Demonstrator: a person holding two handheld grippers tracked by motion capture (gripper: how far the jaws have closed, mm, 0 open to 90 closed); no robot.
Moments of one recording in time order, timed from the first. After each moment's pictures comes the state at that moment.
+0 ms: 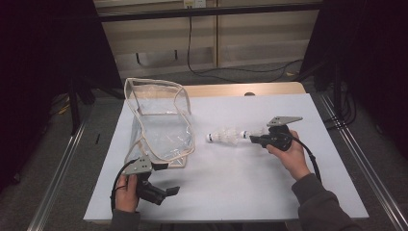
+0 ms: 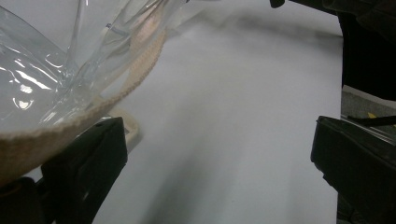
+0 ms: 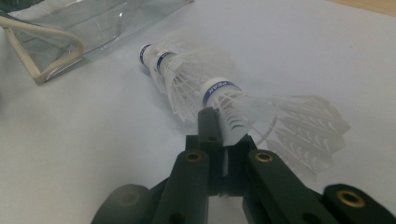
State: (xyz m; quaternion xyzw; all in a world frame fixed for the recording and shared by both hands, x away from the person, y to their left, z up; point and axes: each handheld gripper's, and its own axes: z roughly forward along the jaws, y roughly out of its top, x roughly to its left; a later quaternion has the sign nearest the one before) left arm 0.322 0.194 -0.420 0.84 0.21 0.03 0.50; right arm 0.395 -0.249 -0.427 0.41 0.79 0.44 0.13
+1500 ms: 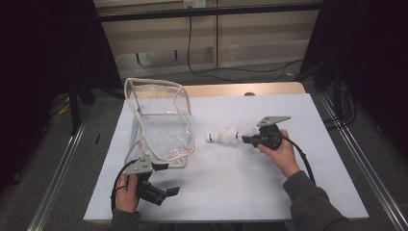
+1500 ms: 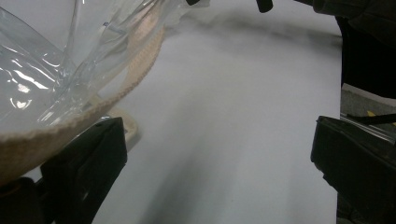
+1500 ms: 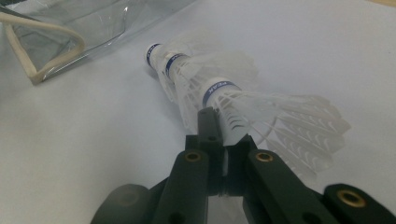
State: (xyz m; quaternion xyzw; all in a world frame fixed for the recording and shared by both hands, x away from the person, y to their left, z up) left arm 0.322 0.194 -0.420 0.84 0.21 0.03 0.50; right arm 0.407 -0.228 -0.437 0.39 0.80 0.44 0.12
